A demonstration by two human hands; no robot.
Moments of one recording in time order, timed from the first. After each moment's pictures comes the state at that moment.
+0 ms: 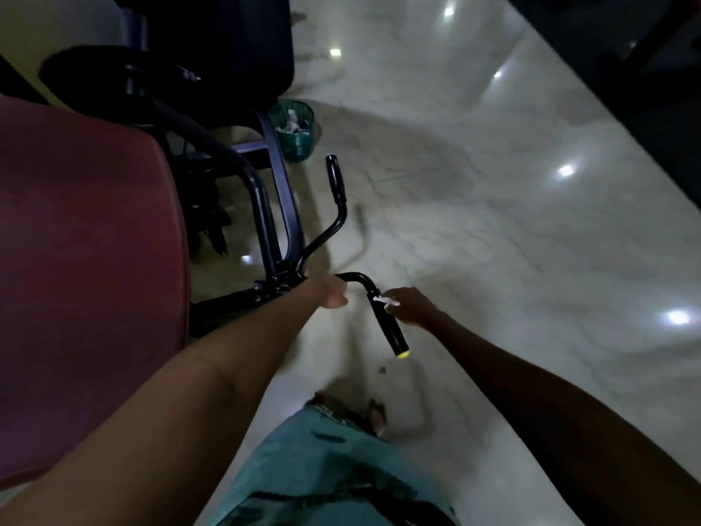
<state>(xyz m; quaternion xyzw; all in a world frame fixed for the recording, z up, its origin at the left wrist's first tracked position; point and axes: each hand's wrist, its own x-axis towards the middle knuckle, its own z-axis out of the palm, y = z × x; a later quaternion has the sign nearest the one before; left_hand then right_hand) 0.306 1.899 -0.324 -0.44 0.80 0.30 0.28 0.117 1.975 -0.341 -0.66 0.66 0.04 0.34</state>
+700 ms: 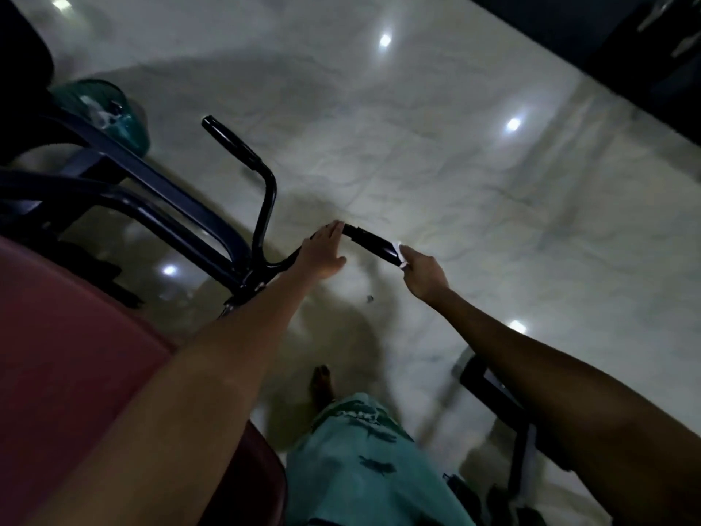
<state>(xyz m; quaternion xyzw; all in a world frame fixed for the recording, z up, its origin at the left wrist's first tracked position) 0.315 1.870 -0.388 -0.22 0.92 0.25 0.20 0.207 2.059 -0.368 -0.29 0.91 -0.15 0.27</state>
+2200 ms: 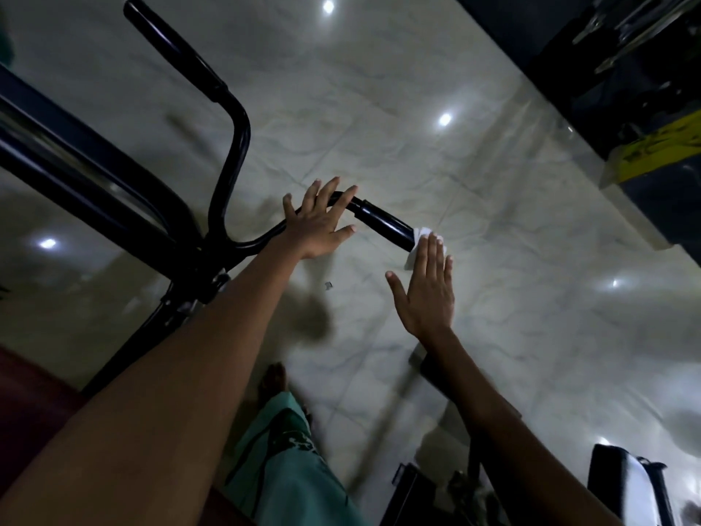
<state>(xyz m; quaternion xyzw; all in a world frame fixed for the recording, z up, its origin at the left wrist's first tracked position) 0.303 1.845 -0.451 -0.16 0.92 0.33 0.13 0.267 2.058 -0.425 -0.28 0.96 0.02 0.04</state>
